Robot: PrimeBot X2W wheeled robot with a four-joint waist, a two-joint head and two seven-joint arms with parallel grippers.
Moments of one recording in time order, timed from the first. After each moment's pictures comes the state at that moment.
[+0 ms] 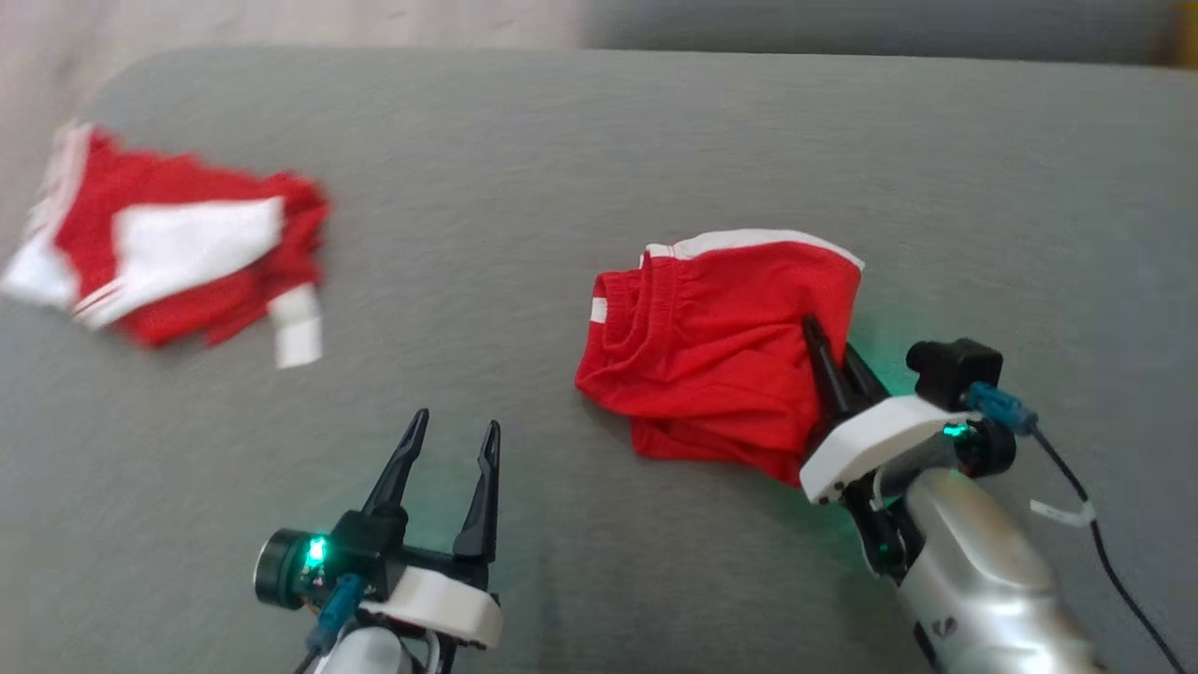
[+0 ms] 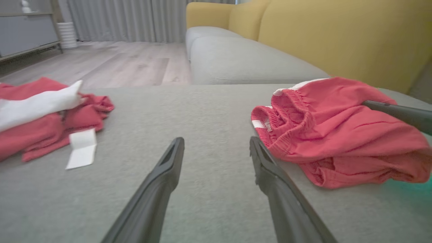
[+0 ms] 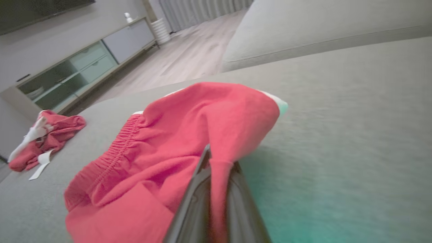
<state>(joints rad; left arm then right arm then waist) -0.12 0.05 -0.32 0.37 -0.15 -0.02 -0.25 -0.48 -0.06 0.37 0.83 0.47 0.12 -0.26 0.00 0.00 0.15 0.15</state>
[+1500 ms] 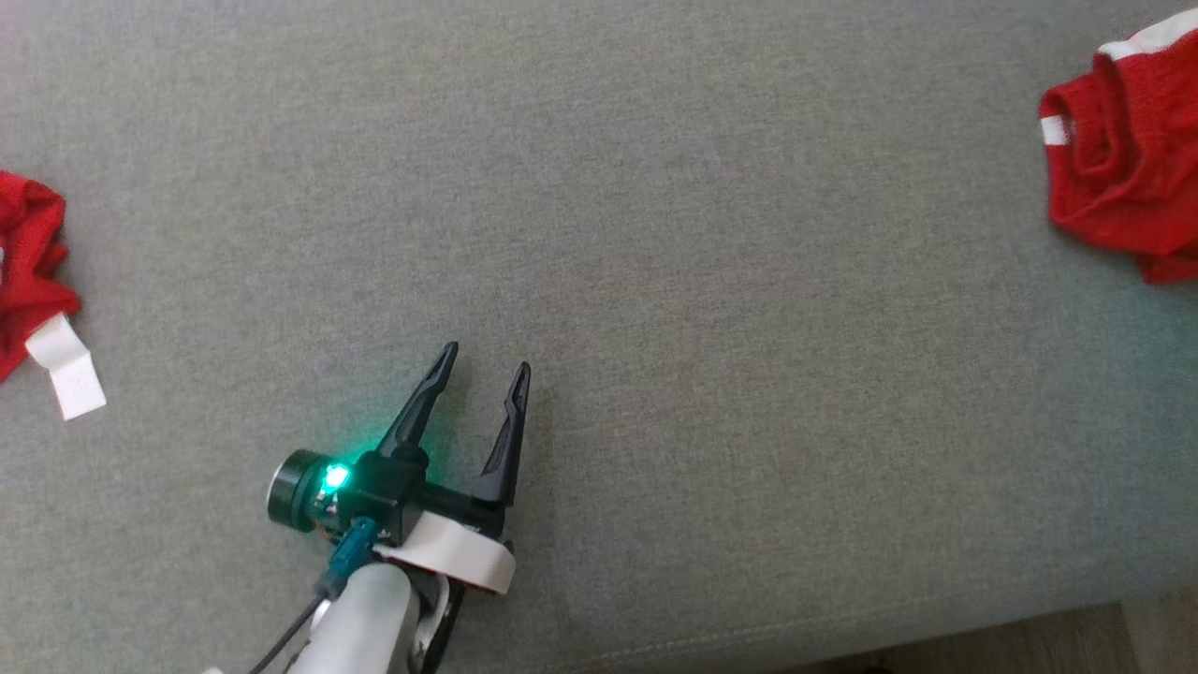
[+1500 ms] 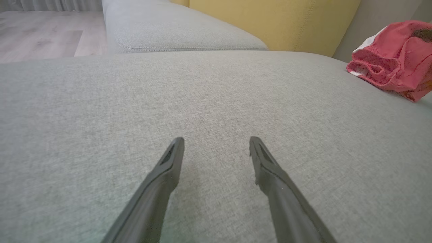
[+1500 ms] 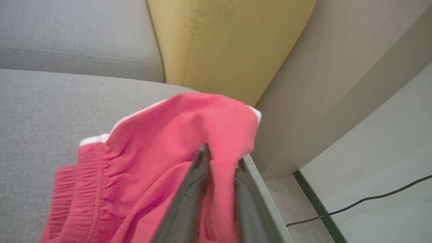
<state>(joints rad) -0.23 0.05 -0.35 0.36 -0.11 -0.09 -0.25 -0.89 -0.40 -0.33 1.07 -0.27 0.12 -0.16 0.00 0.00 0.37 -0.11</state>
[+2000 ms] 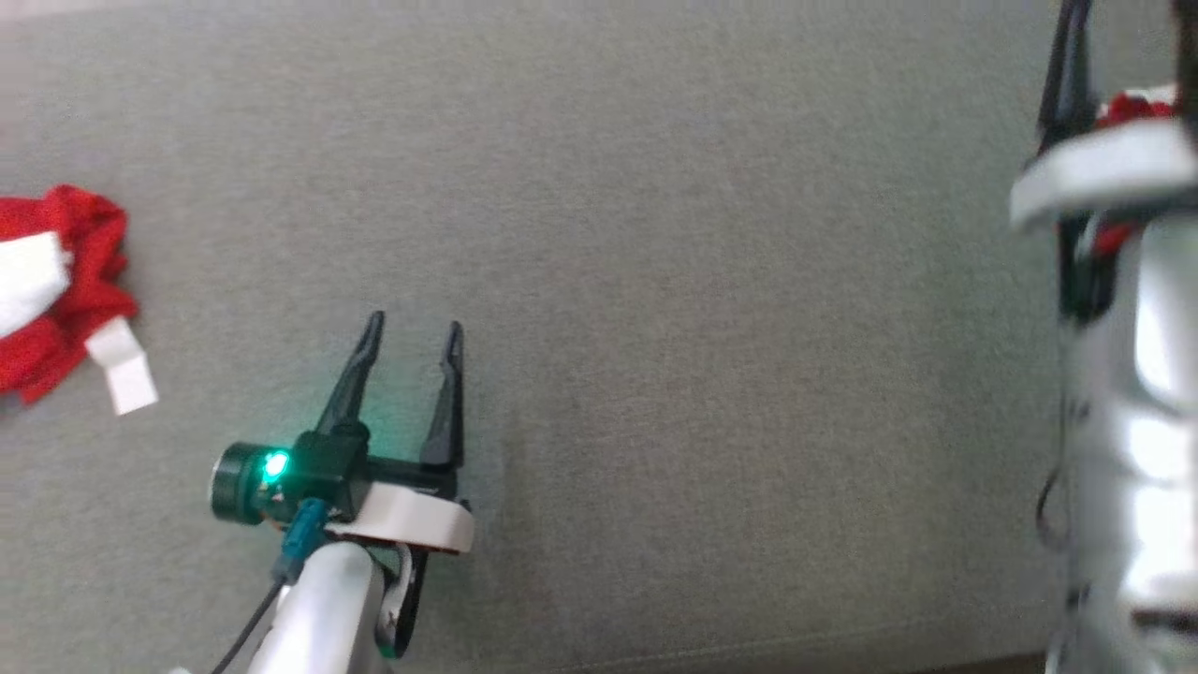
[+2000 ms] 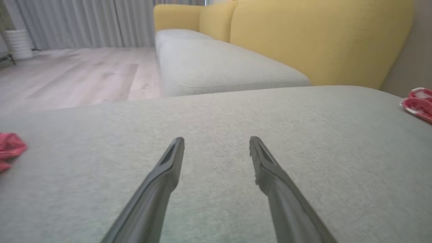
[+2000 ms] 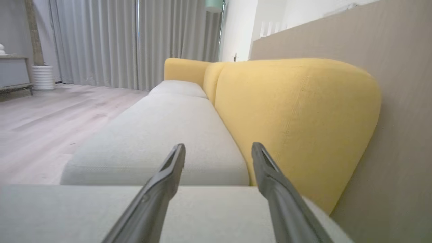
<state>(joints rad) -0.24 0.05 -0.26 0.34 -0.12 -0.02 -0.25 -0.78 -0.06 -0.25 0.62 -0.22 0.12 -0.26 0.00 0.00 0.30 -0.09</state>
